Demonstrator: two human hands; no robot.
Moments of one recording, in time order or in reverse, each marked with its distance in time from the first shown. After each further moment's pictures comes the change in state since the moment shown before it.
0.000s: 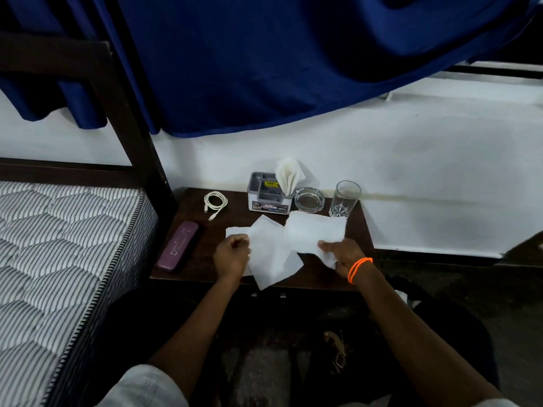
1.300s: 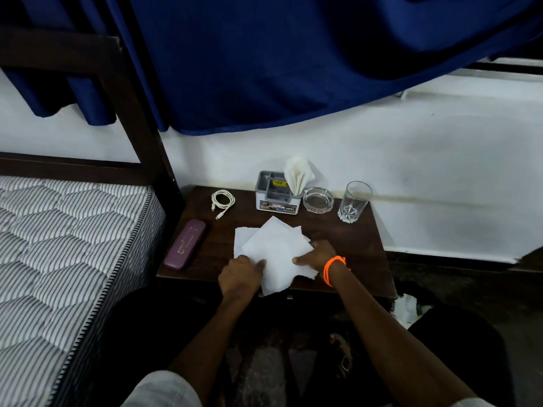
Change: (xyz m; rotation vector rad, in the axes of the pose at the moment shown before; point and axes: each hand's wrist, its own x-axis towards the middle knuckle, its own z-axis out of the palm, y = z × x) left_hand -0.029 -0.015 -0.012 1.120 -0.035 0.120; right_hand 0.004 0.024 0.051 -0.866 -0.087 -0.072
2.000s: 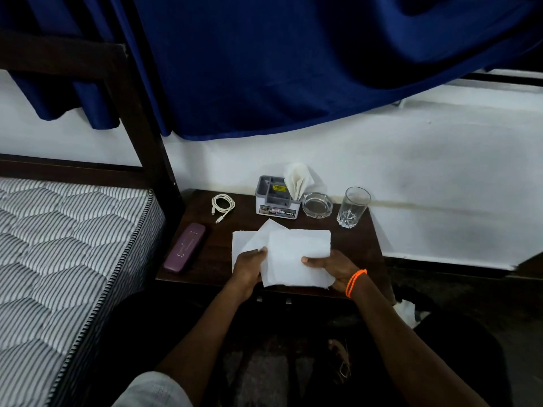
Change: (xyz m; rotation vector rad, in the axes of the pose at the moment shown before) left_hand 0.024 0.017 0.005 -1.320 -0.363 -0.201; right_hand -0.019 0.020 -0.025 0.661 -0.269 0.006
